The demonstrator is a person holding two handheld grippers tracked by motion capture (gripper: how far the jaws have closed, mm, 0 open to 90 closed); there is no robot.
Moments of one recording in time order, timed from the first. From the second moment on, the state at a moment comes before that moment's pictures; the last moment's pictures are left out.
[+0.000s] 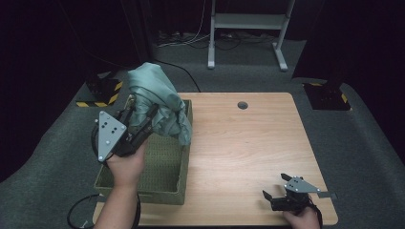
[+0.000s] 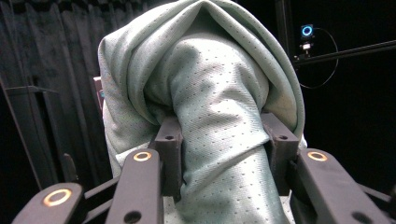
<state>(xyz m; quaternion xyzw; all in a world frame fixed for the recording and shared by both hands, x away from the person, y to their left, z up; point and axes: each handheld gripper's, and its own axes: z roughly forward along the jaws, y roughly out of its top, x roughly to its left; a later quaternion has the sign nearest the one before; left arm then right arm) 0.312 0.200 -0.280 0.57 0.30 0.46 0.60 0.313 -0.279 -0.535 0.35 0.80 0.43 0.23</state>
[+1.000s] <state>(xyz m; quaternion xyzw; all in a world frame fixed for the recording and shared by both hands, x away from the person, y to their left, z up) 0.332 0.142 -0.288 0.59 0.28 0.43 0.62 0.313 -0.280 -0.535 0.35 0.80 0.43 0.22</state>
